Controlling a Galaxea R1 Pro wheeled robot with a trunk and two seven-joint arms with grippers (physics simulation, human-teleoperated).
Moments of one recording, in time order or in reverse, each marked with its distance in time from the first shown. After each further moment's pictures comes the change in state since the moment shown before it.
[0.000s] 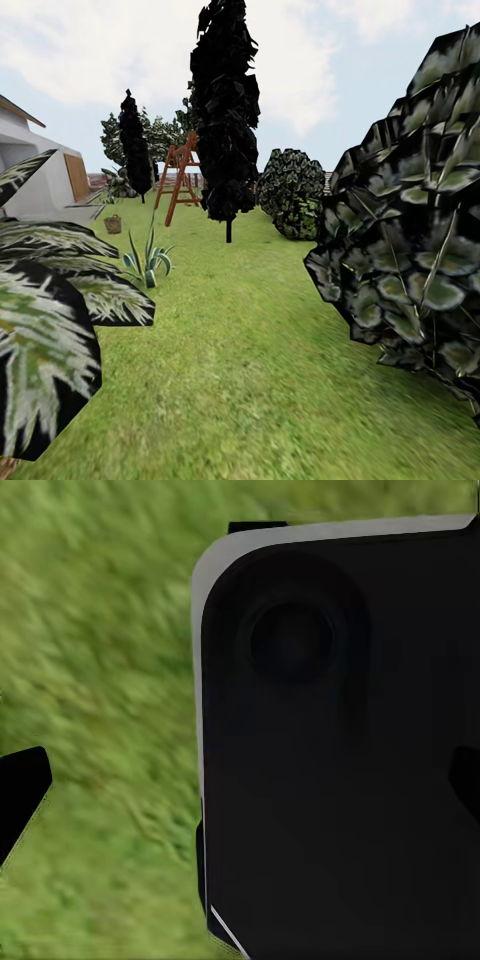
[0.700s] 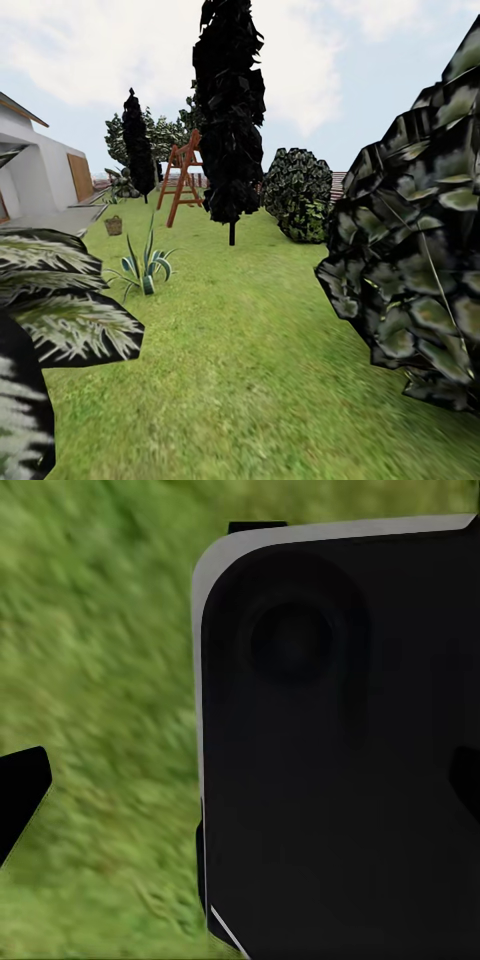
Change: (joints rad) left arm 0.000 0.000 0.000 0.000 0.000 0.000 0.000; right arm 0.000 0.000 0.000 0.000 0.002 0.001 0.000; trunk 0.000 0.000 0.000
